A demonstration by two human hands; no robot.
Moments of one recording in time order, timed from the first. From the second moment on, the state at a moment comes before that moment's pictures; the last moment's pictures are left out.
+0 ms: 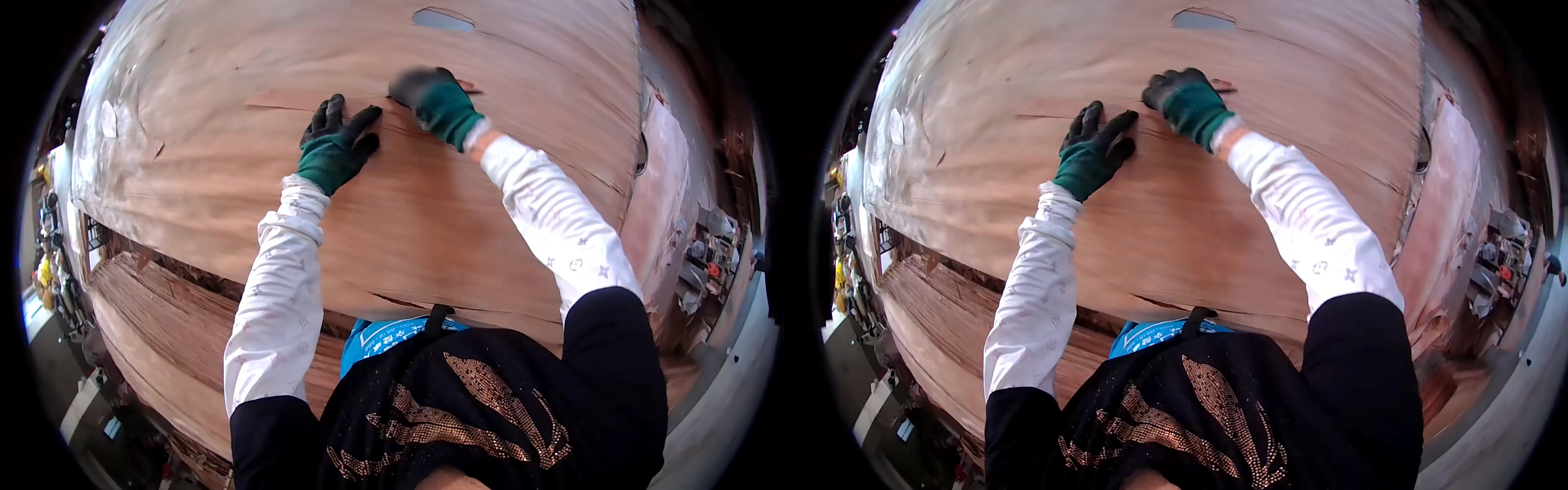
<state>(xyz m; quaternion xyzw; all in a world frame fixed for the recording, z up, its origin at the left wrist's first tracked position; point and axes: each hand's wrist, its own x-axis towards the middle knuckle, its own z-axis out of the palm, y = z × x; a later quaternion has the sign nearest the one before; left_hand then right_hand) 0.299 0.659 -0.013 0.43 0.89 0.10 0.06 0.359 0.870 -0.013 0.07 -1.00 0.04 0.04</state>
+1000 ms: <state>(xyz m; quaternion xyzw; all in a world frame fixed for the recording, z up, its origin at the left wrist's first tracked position) 0.244 0.667 0.027 0.48 0.87 -0.07 0.06 0.413 0.811 0.017 -0.14 -0.98 0.04 -0.10</state>
